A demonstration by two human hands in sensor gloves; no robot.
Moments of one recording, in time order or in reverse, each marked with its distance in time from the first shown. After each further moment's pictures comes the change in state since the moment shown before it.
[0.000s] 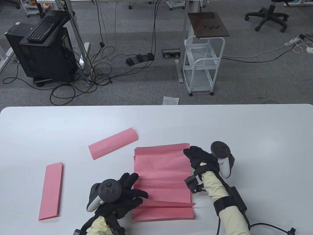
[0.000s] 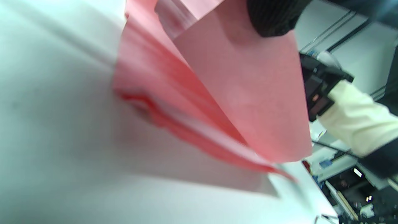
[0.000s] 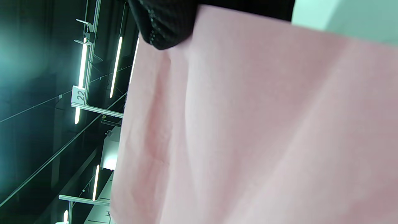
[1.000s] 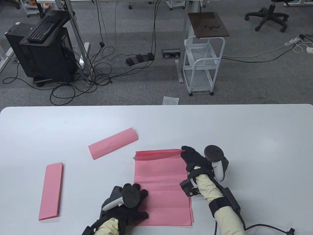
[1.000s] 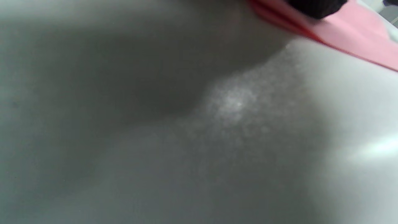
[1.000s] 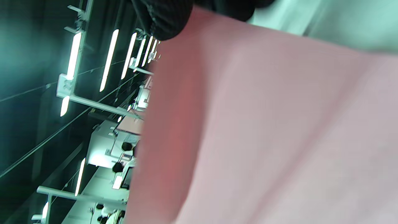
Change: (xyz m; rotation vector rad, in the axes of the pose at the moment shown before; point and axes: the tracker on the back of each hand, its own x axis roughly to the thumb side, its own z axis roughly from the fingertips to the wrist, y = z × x) left_hand -0.022 -0.048 -0.022 -0.316 0.294 -0.319; right_hand -0.008 0.019 0.006 -0.014 -0.029 0.132
